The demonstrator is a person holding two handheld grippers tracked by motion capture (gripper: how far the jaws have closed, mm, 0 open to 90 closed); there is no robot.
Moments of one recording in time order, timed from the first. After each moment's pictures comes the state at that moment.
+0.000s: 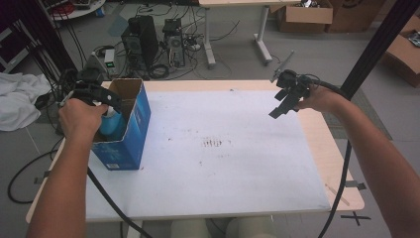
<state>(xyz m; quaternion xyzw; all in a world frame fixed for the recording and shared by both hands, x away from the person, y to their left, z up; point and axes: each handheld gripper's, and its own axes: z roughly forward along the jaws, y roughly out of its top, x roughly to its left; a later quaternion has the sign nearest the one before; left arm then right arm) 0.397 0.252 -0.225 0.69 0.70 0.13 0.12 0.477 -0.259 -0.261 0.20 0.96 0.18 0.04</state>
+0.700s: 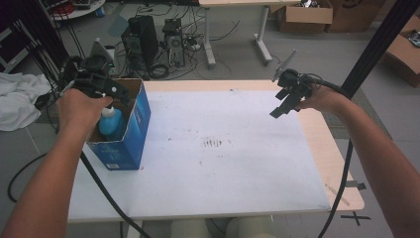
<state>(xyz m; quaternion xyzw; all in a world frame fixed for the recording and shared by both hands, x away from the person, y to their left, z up) 0.384 0.224 -0.186 0.74 0.65 0.13 0.15 0.472 -0.259 -0.255 0.20 0.96 0.18 0.05</state>
